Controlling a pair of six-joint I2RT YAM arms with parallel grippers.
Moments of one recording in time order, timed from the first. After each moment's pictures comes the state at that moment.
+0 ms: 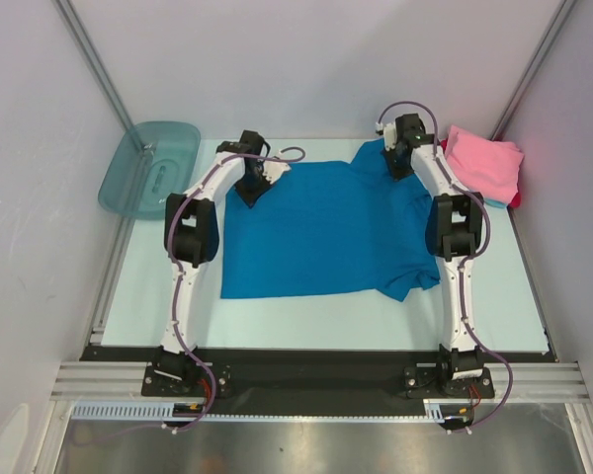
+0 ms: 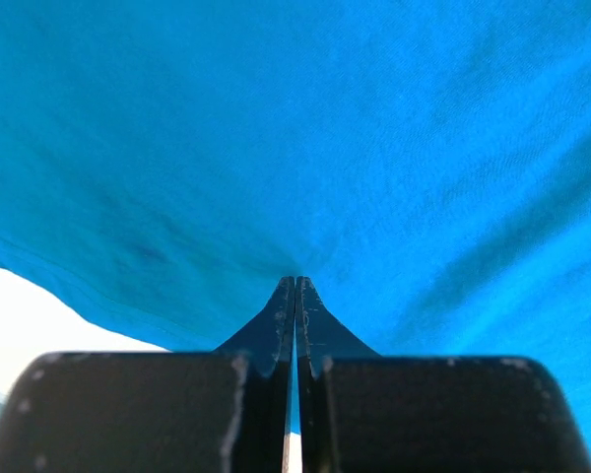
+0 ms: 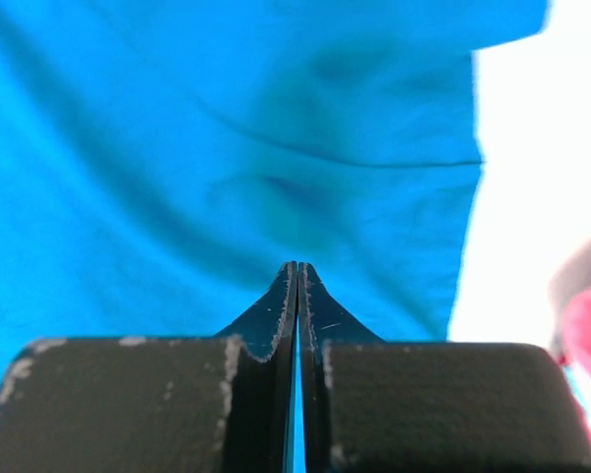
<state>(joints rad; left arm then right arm) -0.27 2.45 2.19 -1.03 0.08 0.64 0.12 2.51 2.31 -0.79 -0.02 -0.31</state>
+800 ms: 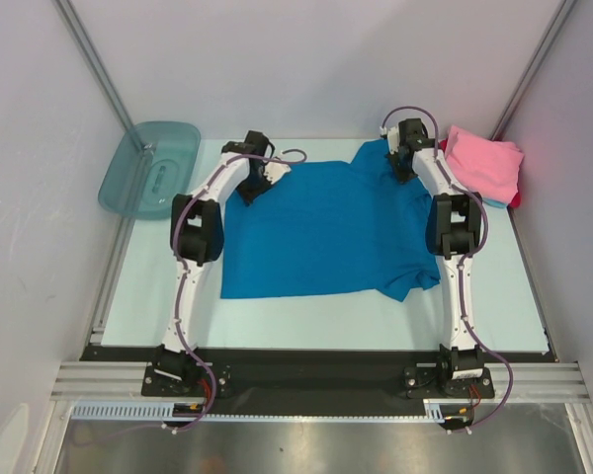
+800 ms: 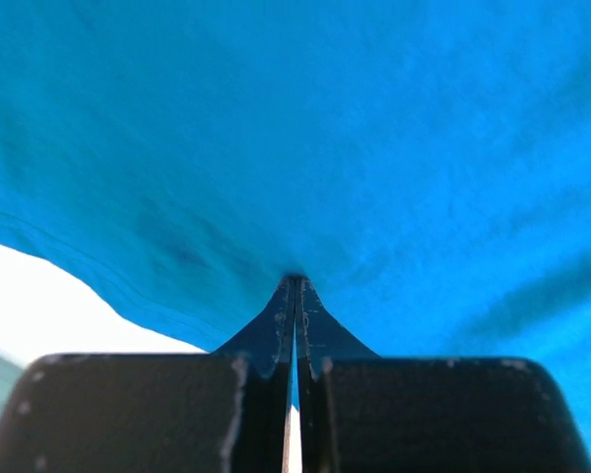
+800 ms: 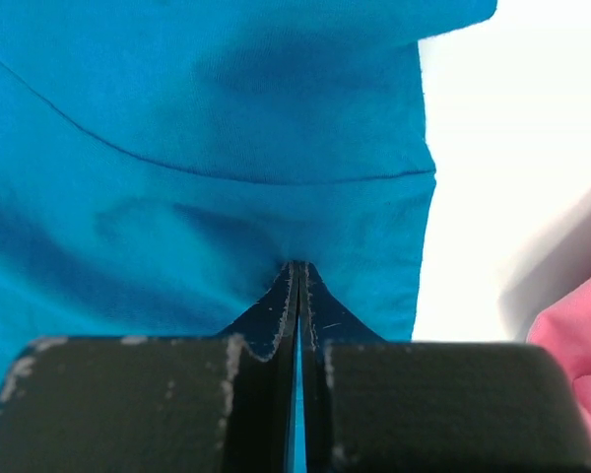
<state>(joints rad) -0.28 2.51 2.27 -1.05 -0.03 0.64 0.09 2.57 2.33 -0.73 0.07 -0.36</state>
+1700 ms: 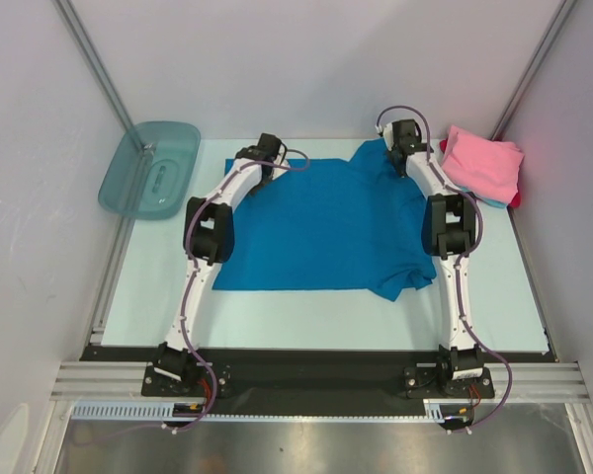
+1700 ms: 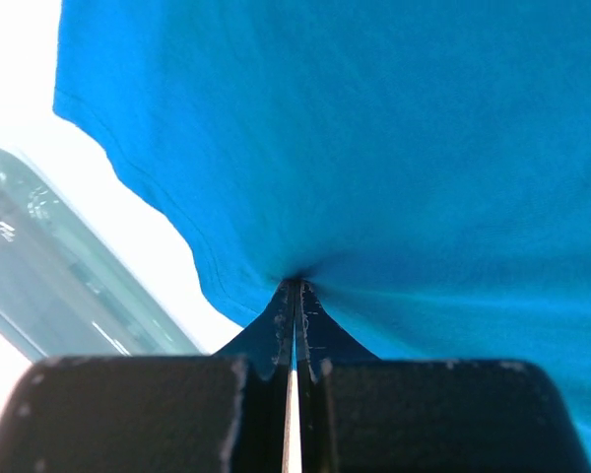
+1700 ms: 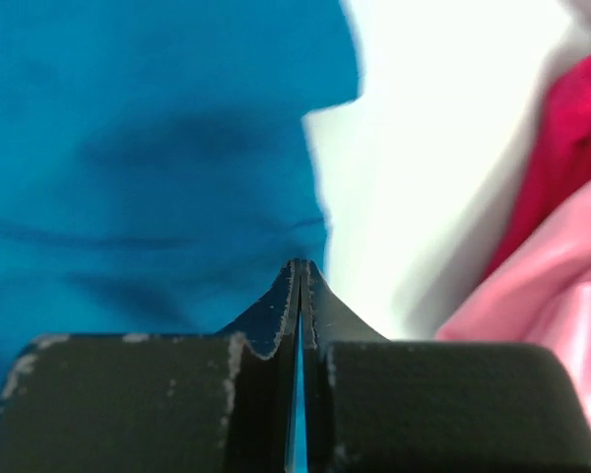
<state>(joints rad) -0.32 2.65 2.40 -0.89 -0.46 0.65 0.12 2.59 2.31 -0.56 0.26 -0.45</state>
